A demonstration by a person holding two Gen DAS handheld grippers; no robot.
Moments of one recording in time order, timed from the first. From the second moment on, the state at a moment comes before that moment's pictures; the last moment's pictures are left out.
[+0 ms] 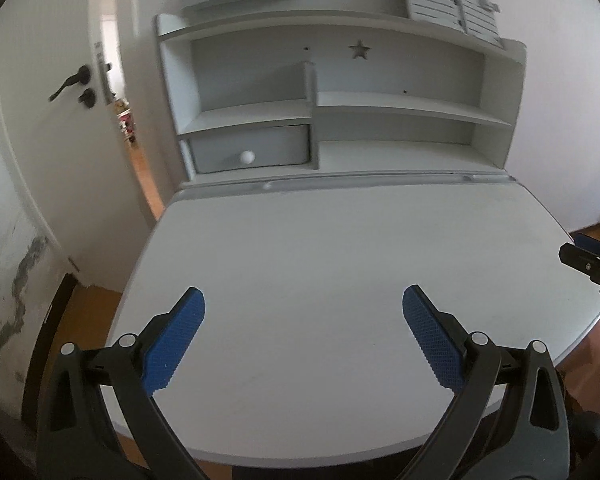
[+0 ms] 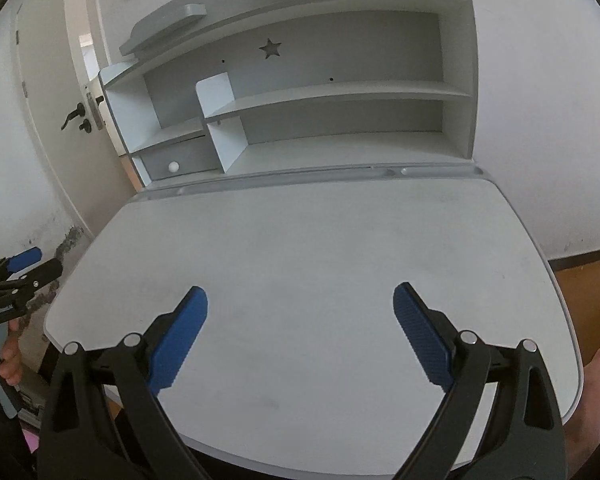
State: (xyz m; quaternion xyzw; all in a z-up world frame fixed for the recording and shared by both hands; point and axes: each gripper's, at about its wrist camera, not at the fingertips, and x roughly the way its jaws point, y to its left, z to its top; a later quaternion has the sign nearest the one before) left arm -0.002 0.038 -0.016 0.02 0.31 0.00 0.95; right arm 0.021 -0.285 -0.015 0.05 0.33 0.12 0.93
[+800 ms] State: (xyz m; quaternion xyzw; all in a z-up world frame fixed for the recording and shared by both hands) left arm -0.014 0.039 -0.016 0.01 0.30 -0.01 0.95; right arm 0.001 -0.272 -0.009 0.02 0.31 0.12 0.94
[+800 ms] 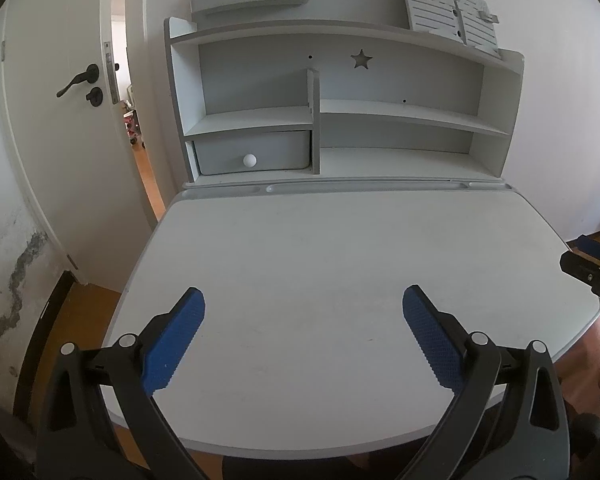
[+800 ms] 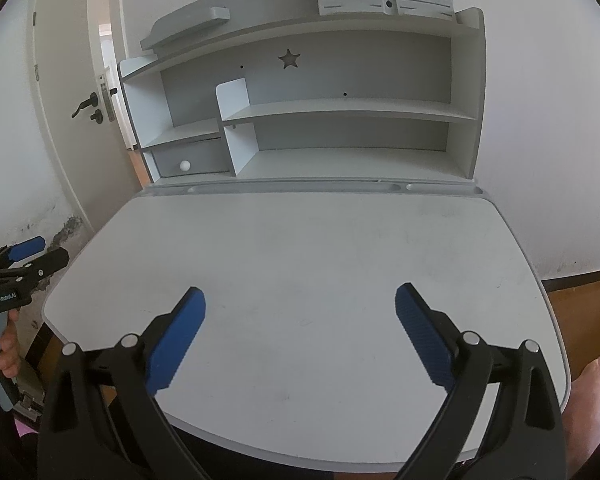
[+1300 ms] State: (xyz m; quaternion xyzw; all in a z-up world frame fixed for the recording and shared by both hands) left arm -0.018 0.036 -0.015 0.02 0.30 0.00 0.95; right arm 0.001 -0.272 -0.007 0.02 0.31 0.12 0.94
